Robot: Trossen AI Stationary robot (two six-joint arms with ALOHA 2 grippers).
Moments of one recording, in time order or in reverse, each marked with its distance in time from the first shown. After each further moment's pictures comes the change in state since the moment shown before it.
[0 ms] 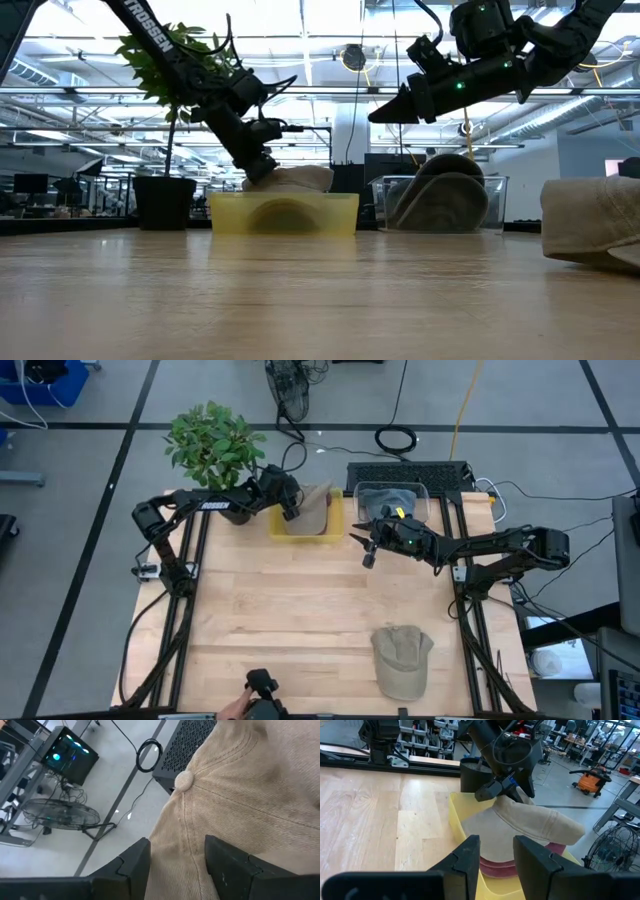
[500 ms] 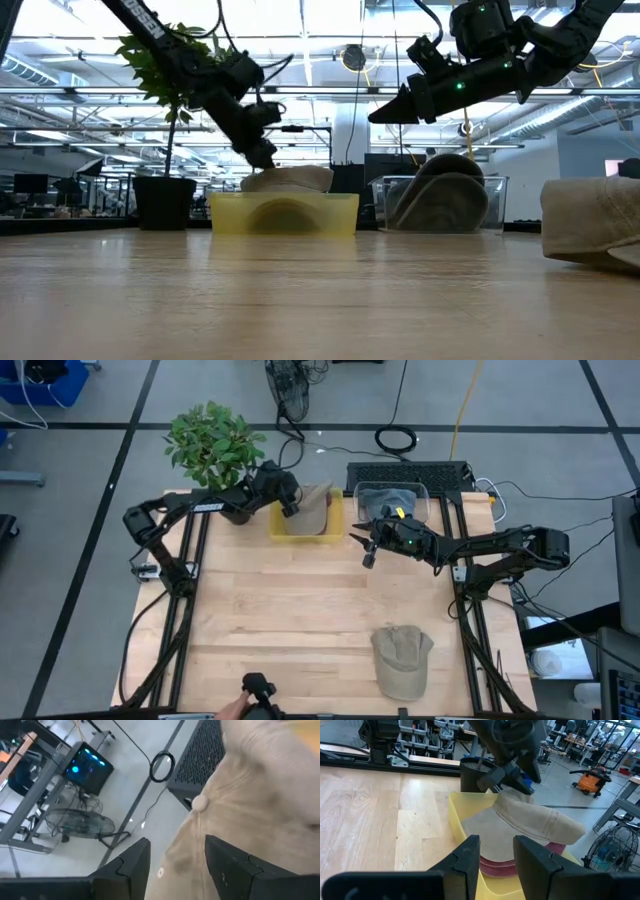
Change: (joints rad) left arm -0.020 -0.076 -0.002 0.005 -0.052 0.039; right arm 0.000 0.000 0.000 -0.001 0.000 -0.002
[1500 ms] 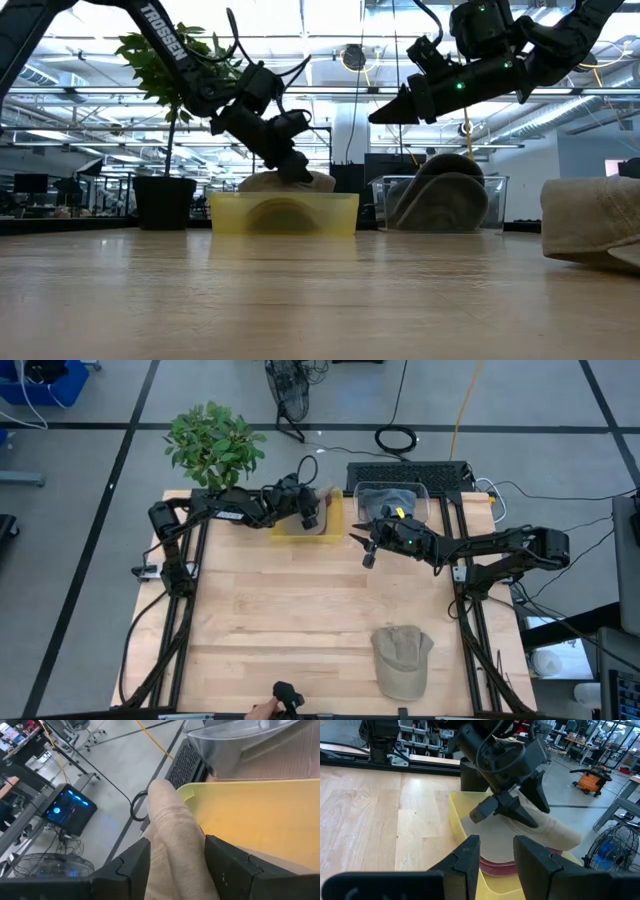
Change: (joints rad) left arm -0.114 0.183 0.001 0.318 0.067 -0.009; right arm 0.000 0.000 0.000 -0.004 0.000 0.002
